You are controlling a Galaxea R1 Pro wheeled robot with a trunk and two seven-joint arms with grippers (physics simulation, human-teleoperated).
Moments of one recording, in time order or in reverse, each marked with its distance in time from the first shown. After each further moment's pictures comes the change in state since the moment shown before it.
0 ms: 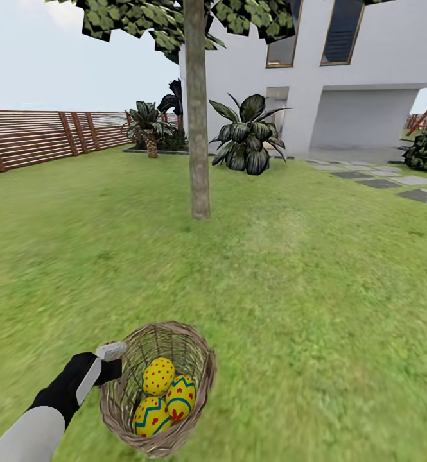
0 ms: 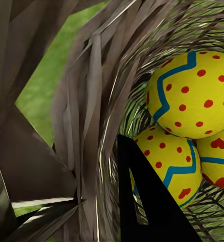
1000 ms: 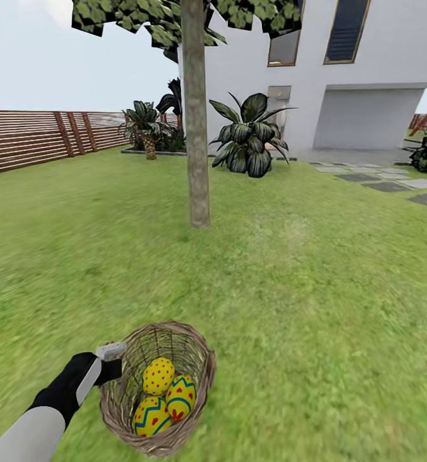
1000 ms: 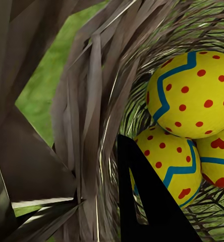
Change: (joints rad) left arm 0.000 0.000 0.001 0.000 0.001 0.000 0.002; right arm 0.000 -0.001 -0.001 0.000 0.000 -0.005 0.001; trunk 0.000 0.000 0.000
